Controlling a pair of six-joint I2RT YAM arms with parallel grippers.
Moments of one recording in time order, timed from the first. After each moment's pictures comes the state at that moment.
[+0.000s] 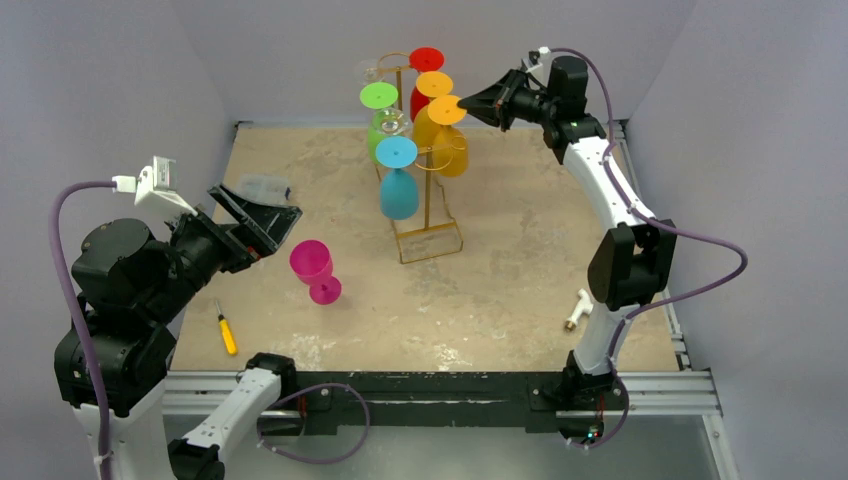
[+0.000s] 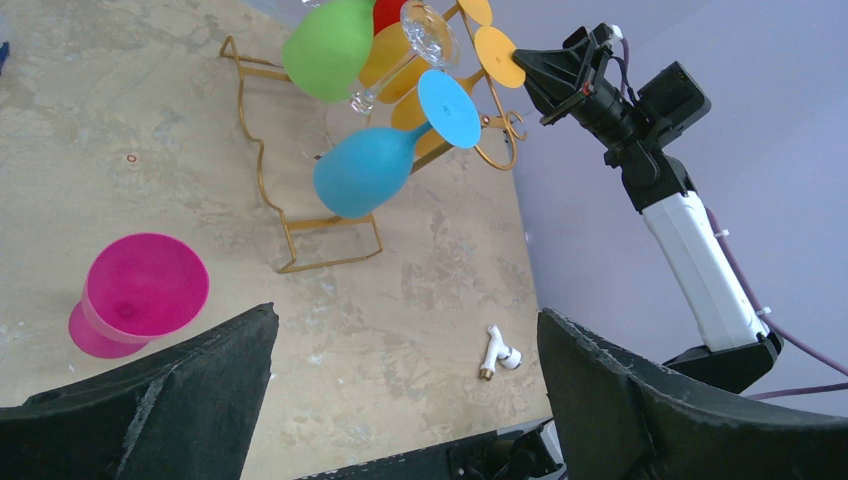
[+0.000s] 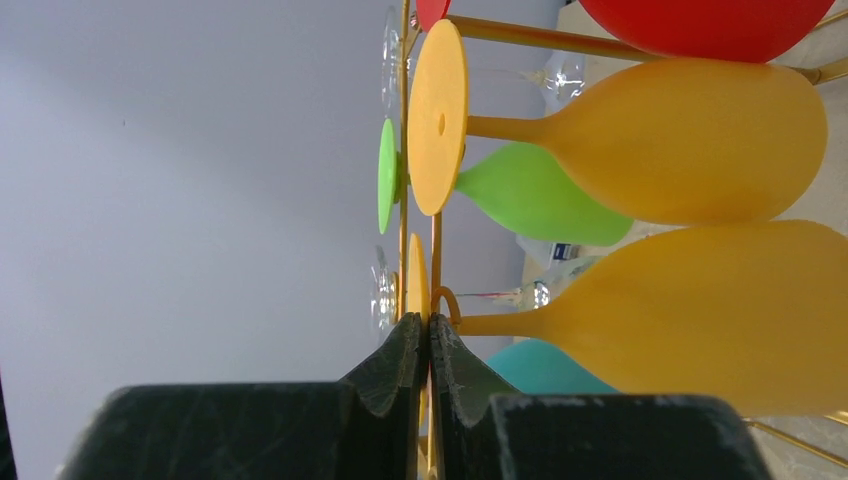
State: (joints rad) left arm -0.18 0.79 1.69 -1.13 0.18 -0.72; right arm 0.18 1.87 1.80 -0.12 -0.81 1.24
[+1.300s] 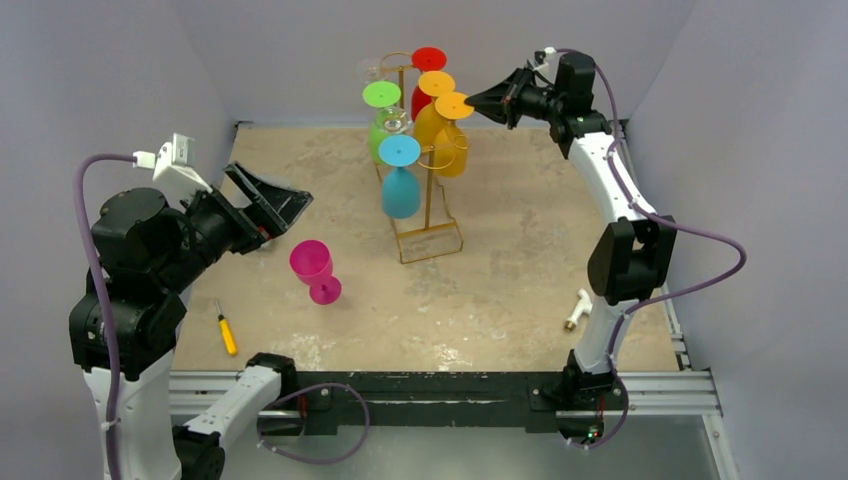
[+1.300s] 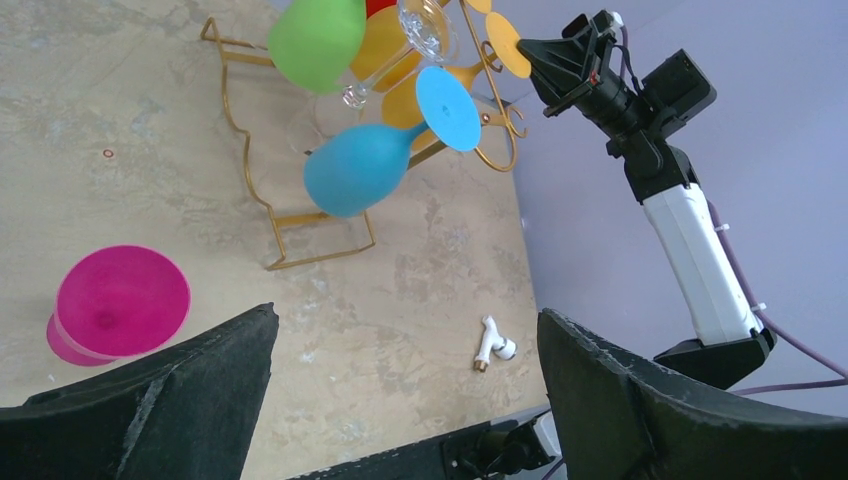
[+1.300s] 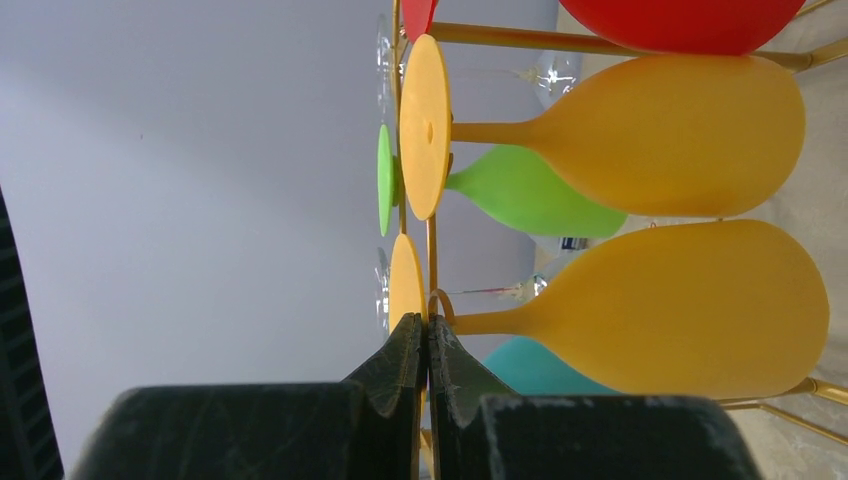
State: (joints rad) left arm -0.18 0.86 1.70 -1.10 0.22 -0.72; right arm 0.13 1.91 1.85 -0.15 -0.87 1.27
